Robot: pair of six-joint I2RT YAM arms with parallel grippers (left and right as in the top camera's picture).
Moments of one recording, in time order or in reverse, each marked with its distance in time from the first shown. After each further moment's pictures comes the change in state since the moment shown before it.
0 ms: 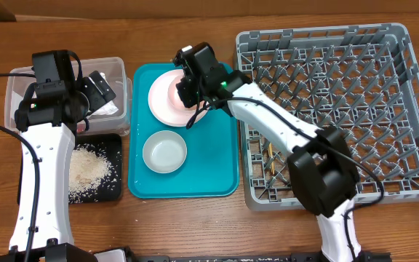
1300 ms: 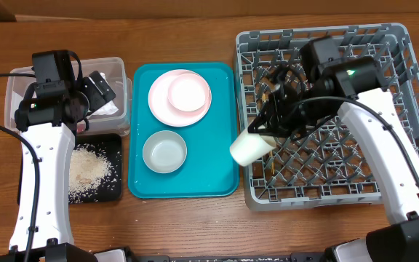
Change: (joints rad) left arm 0.000 0.000 0.000 0.000 0.000 0.000; right arm -0.372 -0.518 -0.185 -0.908 -0.653 0.100
